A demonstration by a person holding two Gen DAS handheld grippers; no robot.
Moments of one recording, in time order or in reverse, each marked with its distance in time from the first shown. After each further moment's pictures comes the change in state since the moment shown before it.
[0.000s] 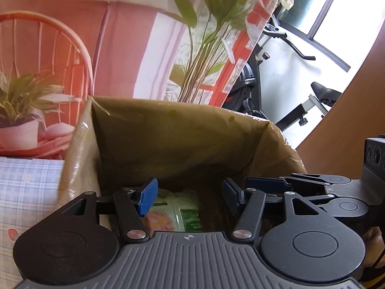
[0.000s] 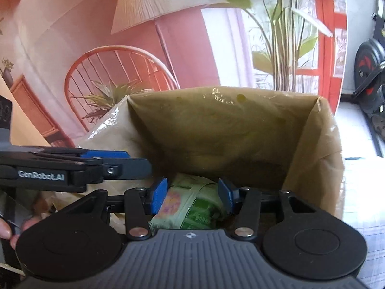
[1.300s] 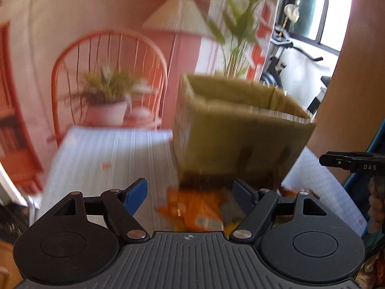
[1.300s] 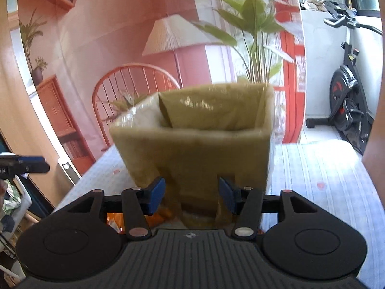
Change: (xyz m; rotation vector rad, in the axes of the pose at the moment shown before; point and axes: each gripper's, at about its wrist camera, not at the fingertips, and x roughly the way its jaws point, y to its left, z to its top) left arm -0.191 0.023 -0.180 0.050 -0.130 0.209; right arm -0.145 0.055 -0.169 -0.027 -0.207 -0.073
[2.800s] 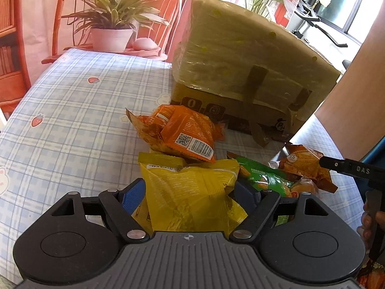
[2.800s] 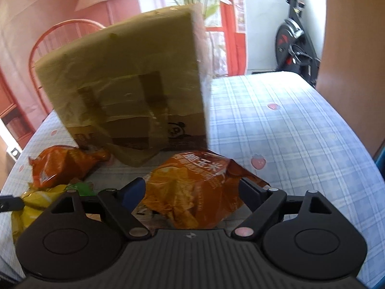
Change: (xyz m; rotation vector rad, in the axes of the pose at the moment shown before) left arm 0.064 -0.021 -0.085 -0.162 0.161 0.025; right arm 0.037 -0.049 -0.088 0.174 0.137 -0.273
